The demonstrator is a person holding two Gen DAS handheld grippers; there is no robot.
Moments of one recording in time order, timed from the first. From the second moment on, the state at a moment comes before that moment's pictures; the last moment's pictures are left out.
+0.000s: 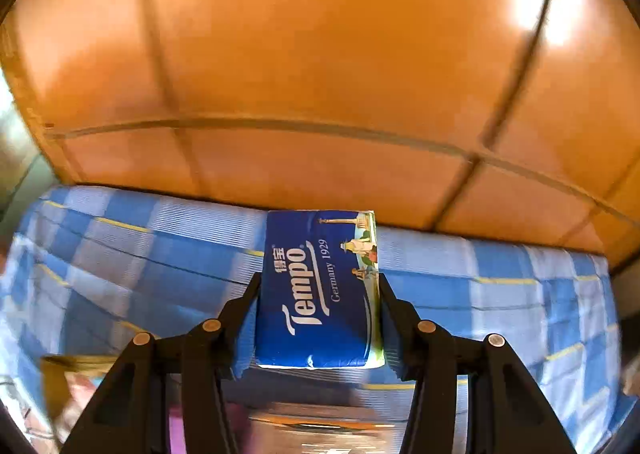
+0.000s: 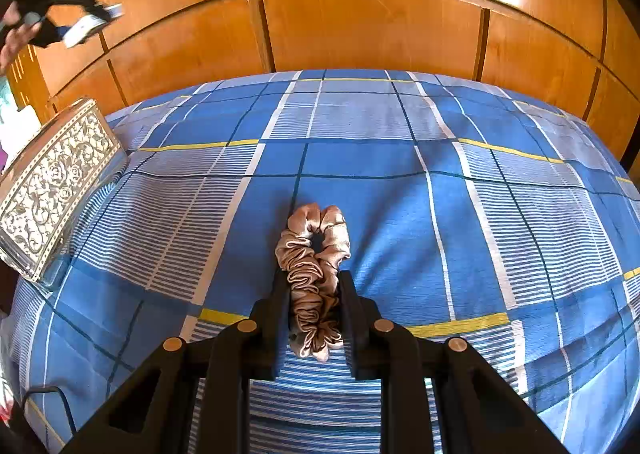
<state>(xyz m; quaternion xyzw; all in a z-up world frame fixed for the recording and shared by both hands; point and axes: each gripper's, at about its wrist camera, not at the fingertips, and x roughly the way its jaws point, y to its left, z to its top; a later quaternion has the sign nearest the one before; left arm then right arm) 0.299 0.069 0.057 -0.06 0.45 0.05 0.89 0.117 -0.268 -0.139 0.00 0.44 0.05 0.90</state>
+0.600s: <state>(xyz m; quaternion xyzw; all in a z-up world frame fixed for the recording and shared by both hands) 0.130 0.283 0.014 -0.13 0.43 0.16 0.88 0.115 -0.259 -0.139 -0.03 0.44 0.03 0.90</state>
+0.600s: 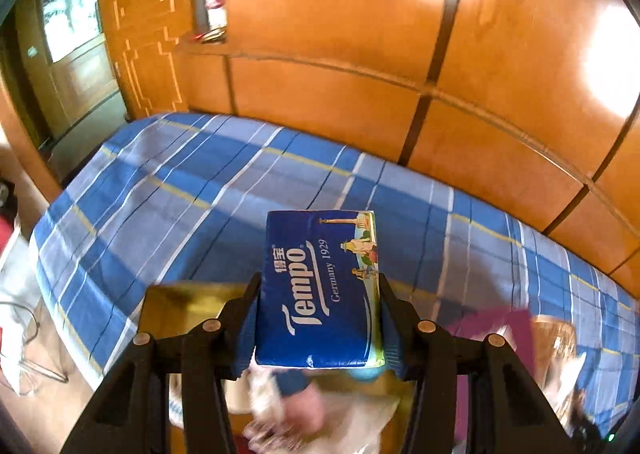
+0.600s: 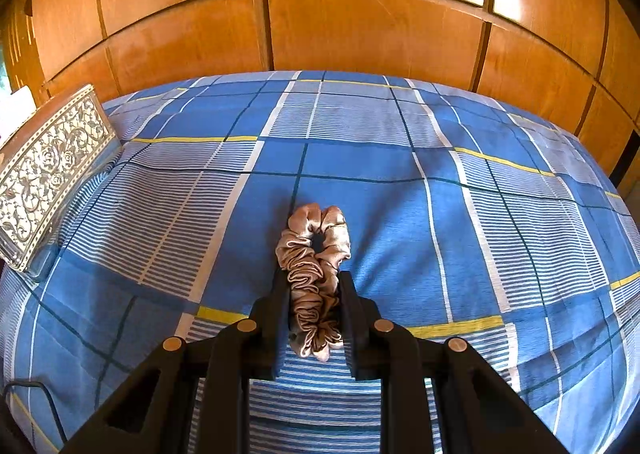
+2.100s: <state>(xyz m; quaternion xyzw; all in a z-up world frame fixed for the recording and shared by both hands) -0.024 0.277 -0.055 -0.15 0.40 0.20 0.88 0.114 -0.249 -0.139 -0.04 0.44 -0.01 0.90</state>
